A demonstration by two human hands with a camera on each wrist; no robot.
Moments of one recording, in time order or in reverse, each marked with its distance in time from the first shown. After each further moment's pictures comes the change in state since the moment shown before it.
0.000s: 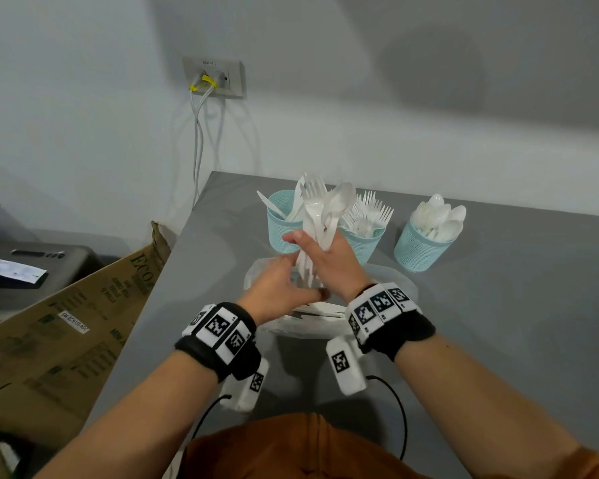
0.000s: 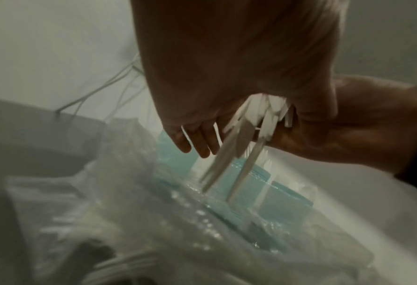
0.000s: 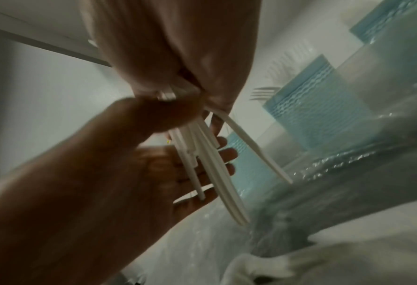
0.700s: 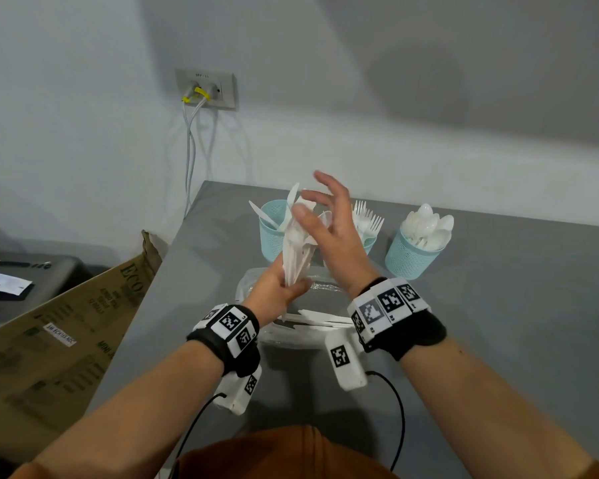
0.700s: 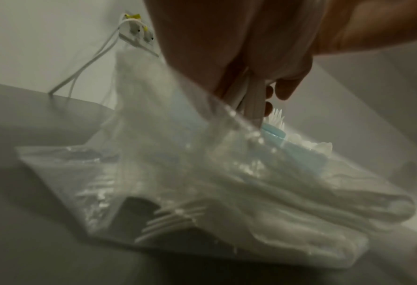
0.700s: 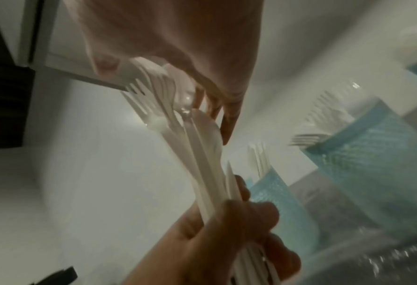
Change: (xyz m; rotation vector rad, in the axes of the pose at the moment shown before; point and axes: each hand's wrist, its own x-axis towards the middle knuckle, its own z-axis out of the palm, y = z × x) left_hand 0.018 -0.012 0.015 -0.367 0.094 0.087; right_hand -0.005 -0.049 -0.015 0.162 0.078 -0.222
